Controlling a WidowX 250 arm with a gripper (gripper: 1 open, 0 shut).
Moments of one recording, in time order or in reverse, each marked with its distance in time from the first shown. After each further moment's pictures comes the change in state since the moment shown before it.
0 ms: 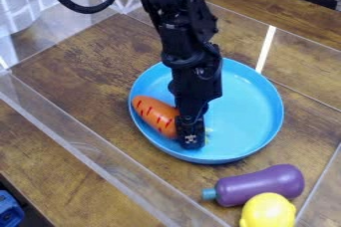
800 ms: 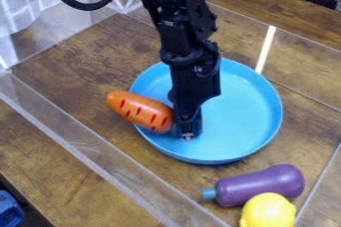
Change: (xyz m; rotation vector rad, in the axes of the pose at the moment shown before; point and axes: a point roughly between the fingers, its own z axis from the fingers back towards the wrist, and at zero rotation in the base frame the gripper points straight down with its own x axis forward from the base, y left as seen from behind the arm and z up) arm -0.007 -0.008 0.004 -0.051 0.050 -0.036
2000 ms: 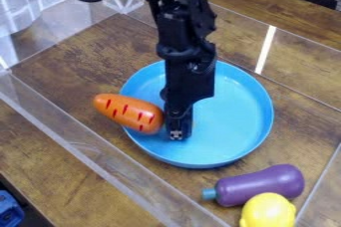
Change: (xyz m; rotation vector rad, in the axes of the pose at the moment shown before) arm -0.003 -0.001 0.010 -0.032 0.048 -0.047
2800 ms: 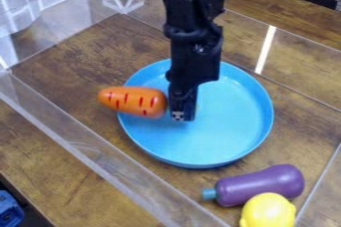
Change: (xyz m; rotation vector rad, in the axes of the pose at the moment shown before) arm 0.004 0.014 0.015 0.035 0.025 -0.077
